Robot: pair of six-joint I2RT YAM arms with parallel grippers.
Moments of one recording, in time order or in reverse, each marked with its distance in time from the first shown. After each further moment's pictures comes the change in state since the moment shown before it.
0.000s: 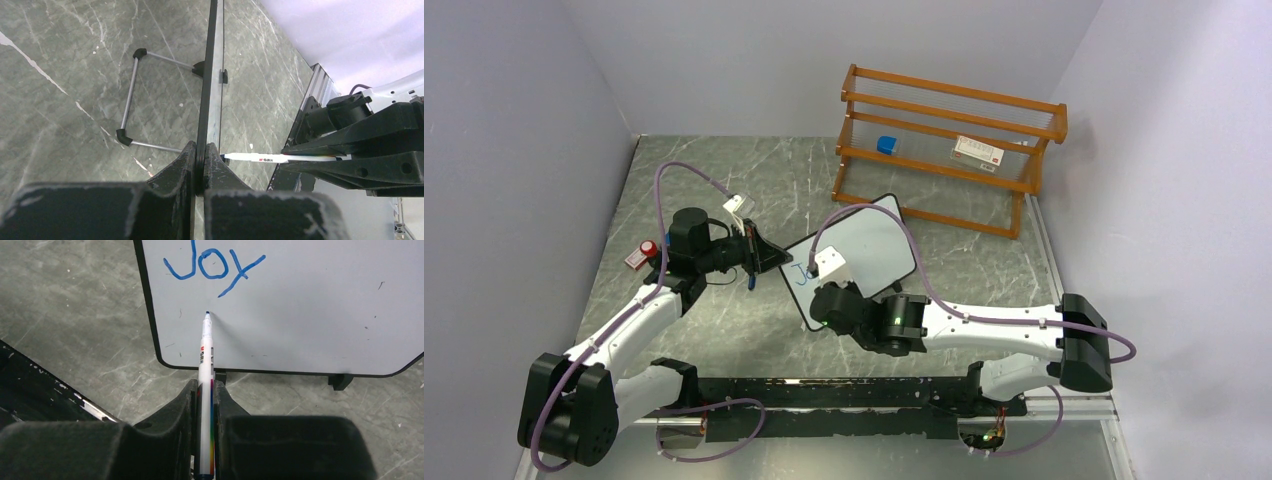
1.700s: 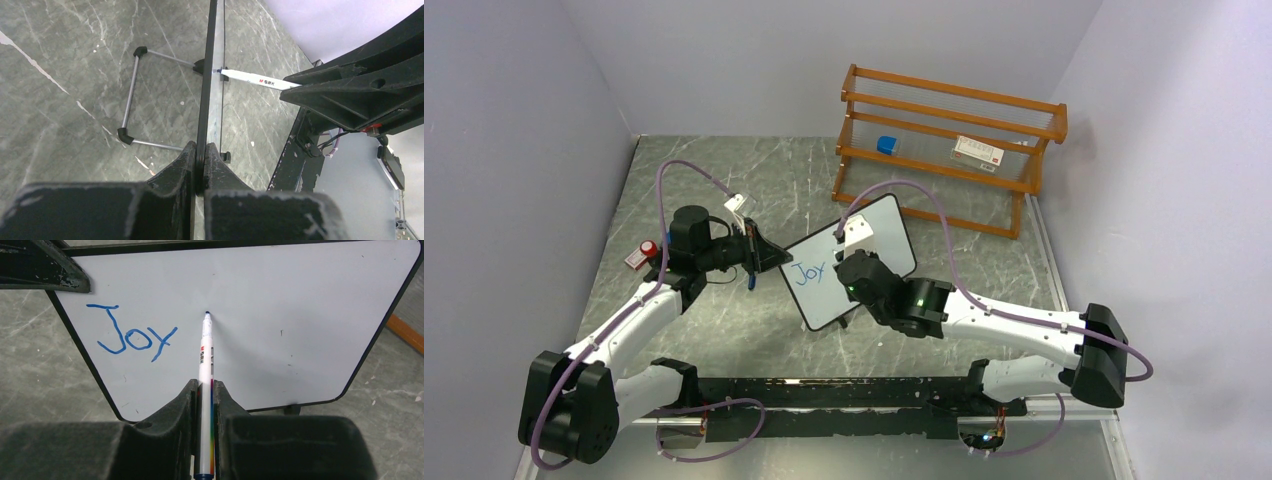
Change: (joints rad) left arm 0.000 0.011 0.019 -0.033 0.005 0.025; right arm -0.172 -0.103 -0.060 0.171 0.044 -0.126
